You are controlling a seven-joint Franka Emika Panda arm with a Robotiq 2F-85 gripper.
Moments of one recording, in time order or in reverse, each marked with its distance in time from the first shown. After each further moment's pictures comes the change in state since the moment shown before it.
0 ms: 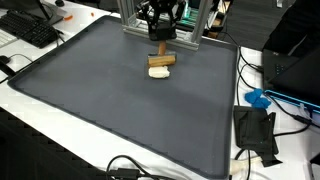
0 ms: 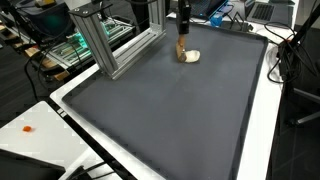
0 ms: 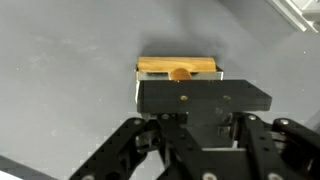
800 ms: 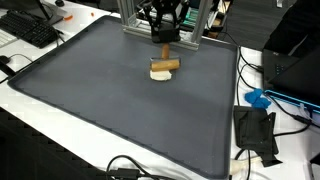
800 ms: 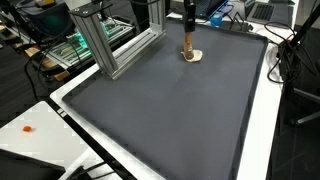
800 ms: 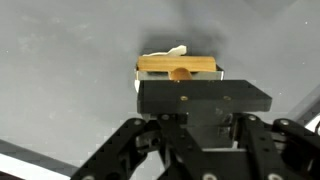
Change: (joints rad) arm 0.004 0.006 0.012 0.000 0.069 0.085 0.002
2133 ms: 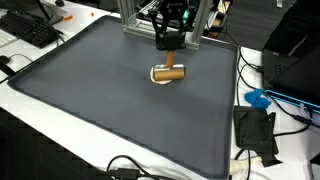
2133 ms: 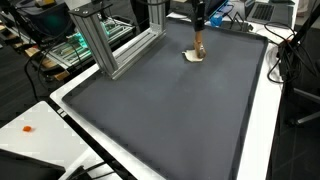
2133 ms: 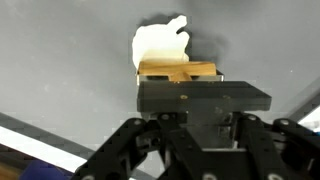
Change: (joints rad) arm 0.016 0.056 0.032 0.036 -0.049 0.097 0.069
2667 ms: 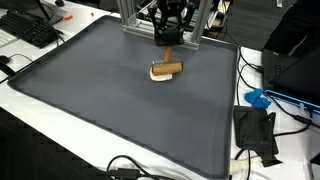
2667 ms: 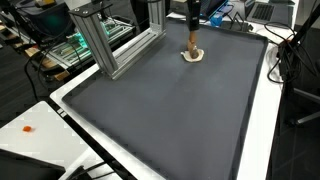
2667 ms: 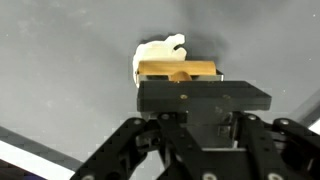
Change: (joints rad) arm -0.001 -0.022 -0.007 0.005 -0.039 -0.103 0.009
